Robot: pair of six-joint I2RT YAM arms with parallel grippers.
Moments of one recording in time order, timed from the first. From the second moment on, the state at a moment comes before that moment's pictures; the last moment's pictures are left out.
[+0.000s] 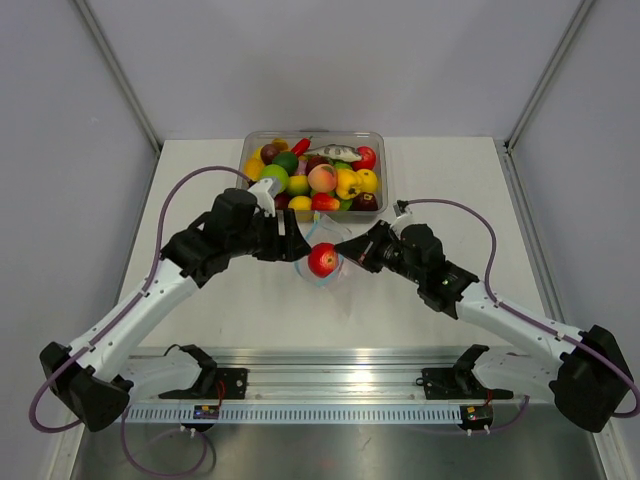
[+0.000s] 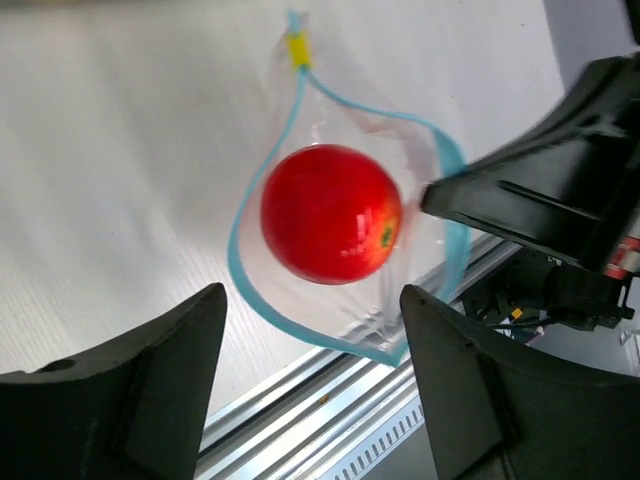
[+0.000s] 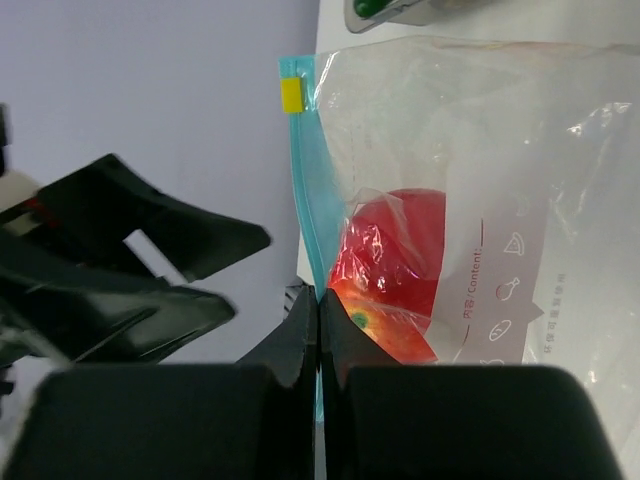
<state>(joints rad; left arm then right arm) -0.63 1.10 1.14 -0.66 0.19 -0.52 0.73 1.10 0.67 0.17 -0.11 1.19</state>
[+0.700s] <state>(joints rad) -0.61 1.19 0.94 -0.51 0.24 -0.64 0.73 1.10 0.66 0.17 -0.17 1.17</state>
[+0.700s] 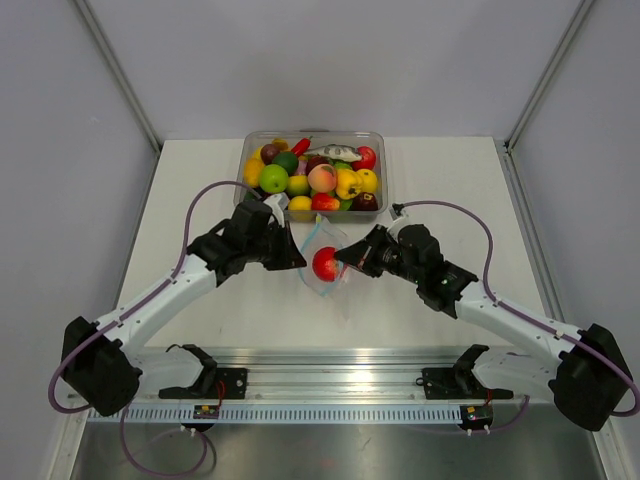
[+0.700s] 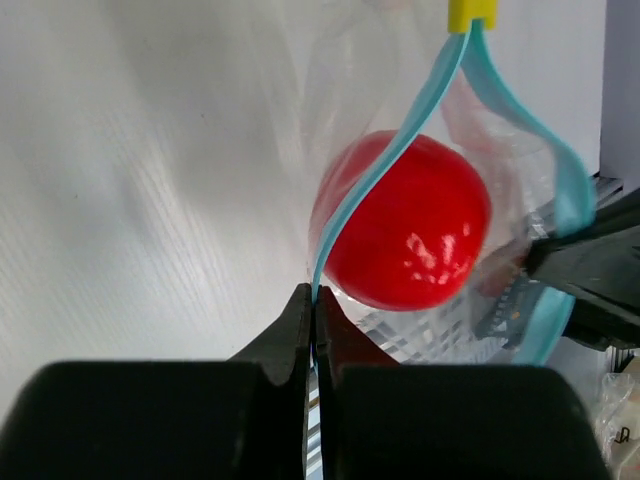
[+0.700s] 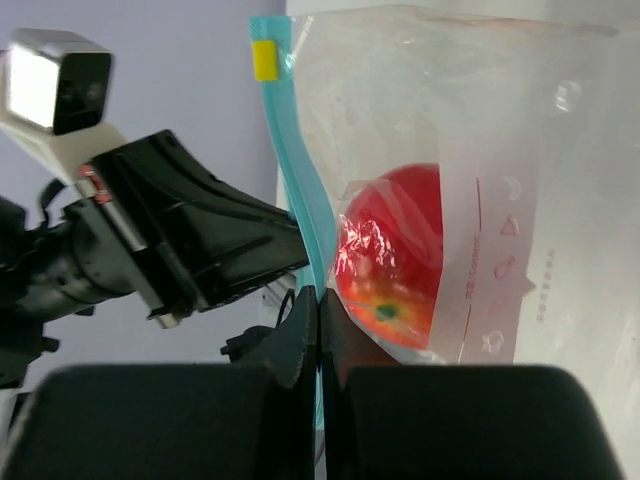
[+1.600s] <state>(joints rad) -0.71 1.42 1.28 -0.61 0.34 -0.50 0.73 0.95 0.93 -0.63 0.33 0.92</state>
